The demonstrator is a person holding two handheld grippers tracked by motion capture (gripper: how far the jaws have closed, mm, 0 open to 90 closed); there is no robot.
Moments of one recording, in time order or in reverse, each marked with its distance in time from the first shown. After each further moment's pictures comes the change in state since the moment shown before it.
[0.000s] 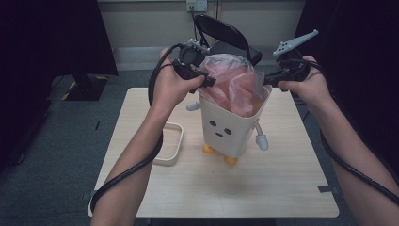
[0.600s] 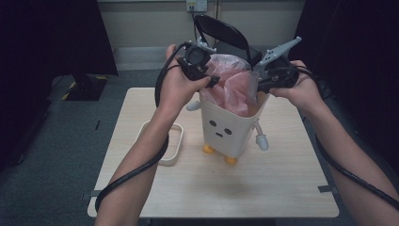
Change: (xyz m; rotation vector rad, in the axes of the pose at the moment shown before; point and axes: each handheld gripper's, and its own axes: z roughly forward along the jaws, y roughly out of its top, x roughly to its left) left arm -0.007 0.006 0.005 -0.034 0.140 0.074; right arm 0.019 0.004 0.015 0.076 -0.003 -0.097
